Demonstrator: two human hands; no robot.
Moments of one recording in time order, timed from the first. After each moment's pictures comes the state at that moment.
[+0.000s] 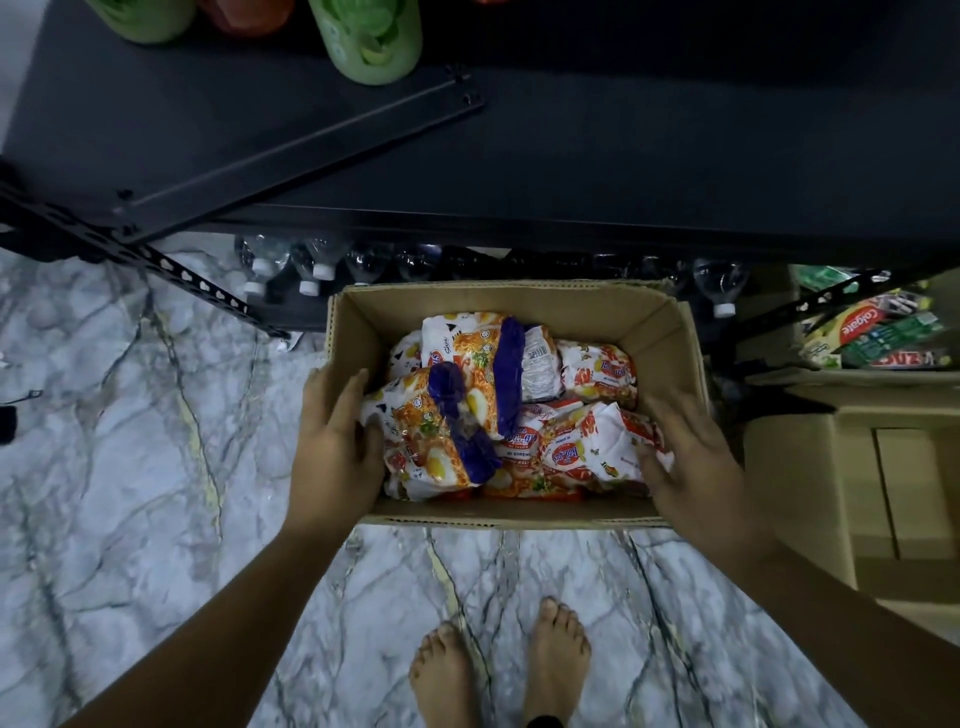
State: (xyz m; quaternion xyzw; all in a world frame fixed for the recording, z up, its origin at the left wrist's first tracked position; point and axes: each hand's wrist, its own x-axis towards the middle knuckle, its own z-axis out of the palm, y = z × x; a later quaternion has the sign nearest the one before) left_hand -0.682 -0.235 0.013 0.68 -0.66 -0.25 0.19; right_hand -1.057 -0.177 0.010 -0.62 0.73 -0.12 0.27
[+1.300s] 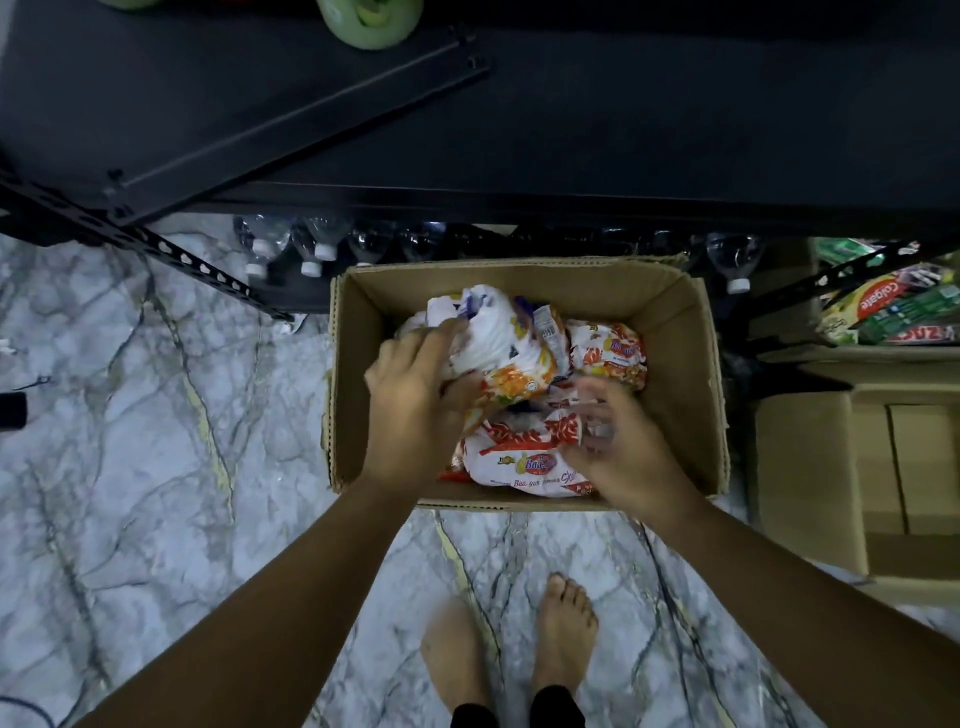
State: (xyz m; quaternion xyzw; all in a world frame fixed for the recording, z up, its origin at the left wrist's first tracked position) left_hand -0.750 -0.261 0.033 0.62 -0.71 -0.23 0.24; right_hand -0.981 -0.200 0.008 -0.46 0.67 -0.25 0.53
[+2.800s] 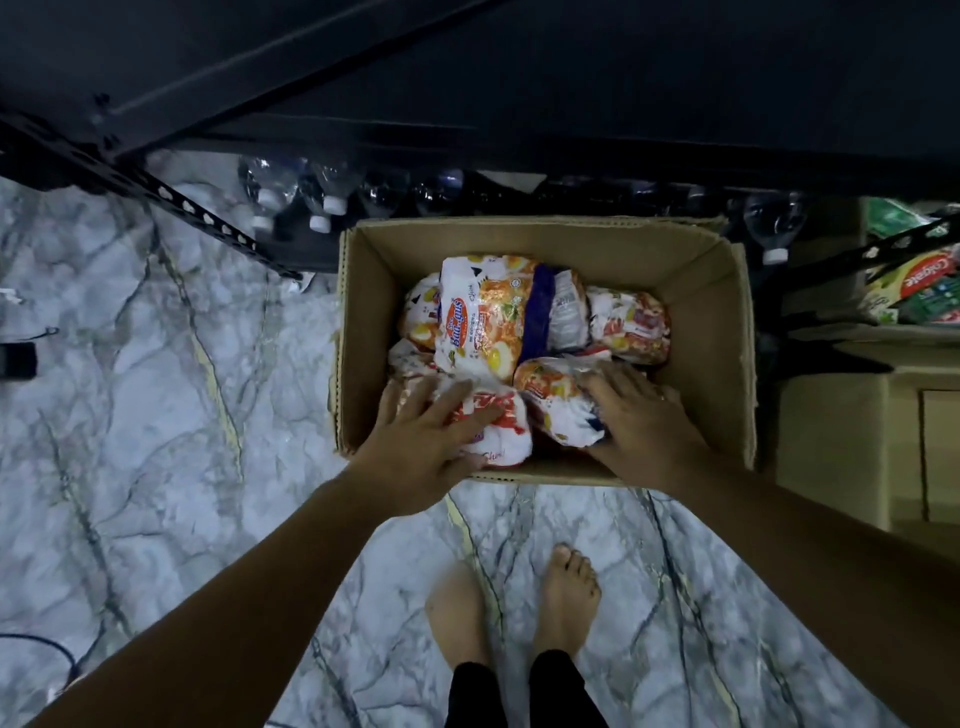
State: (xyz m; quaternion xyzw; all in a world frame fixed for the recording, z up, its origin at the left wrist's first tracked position) left_hand -0.698 -0.215 -0.015 0.45 -0.82 -0.30 -0.17; right_hand -1.002 -0.210 -0.027 -0.74 0.59 0.15 0.27
